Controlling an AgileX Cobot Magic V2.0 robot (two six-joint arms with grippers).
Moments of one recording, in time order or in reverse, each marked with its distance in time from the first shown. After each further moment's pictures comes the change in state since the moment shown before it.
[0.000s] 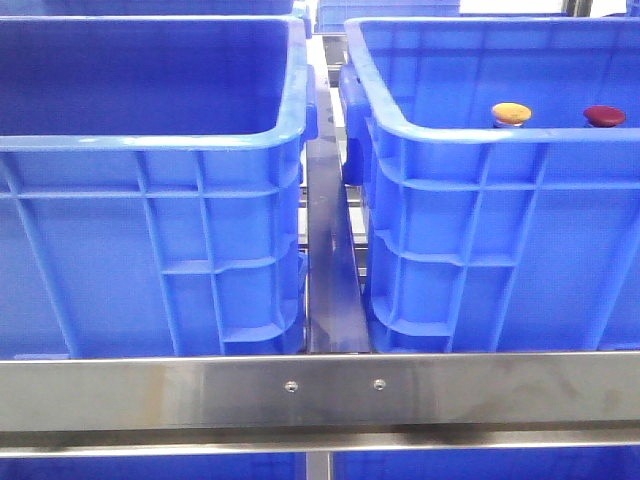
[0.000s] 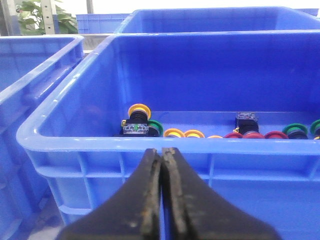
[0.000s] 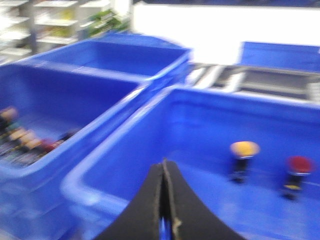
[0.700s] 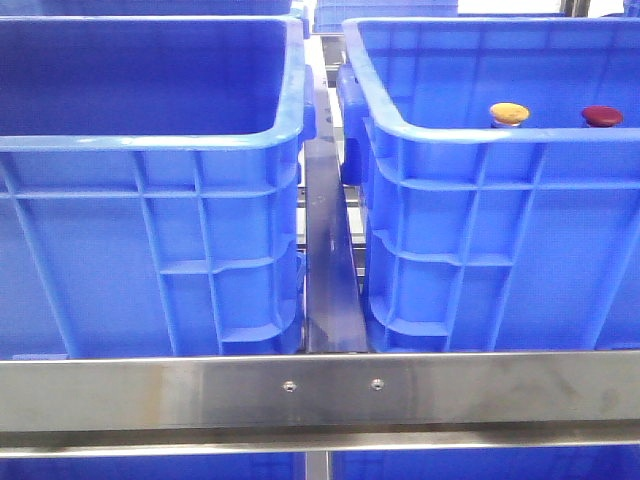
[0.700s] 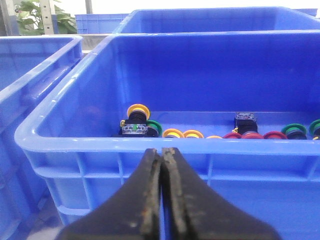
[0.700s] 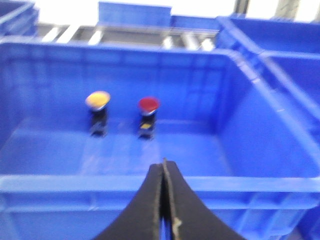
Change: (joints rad) left arm 0.000 0.000 0.000 0.000 0.000 0.000; right arm 0.050 -0.070 0.116 -1.268 -0.401 1.189
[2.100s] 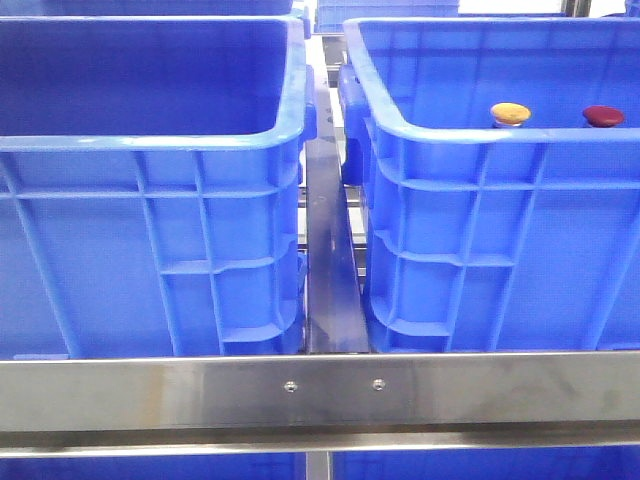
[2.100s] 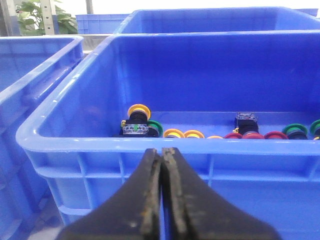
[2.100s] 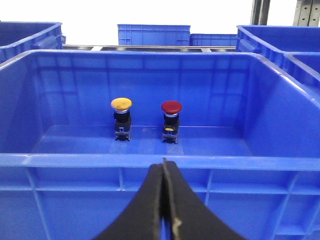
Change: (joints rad) left arm 0.000 0.000 0.000 0.001 0.000 0.000; right arm 0.110 -0.089 0.151 -0.200 -0.128 0.233
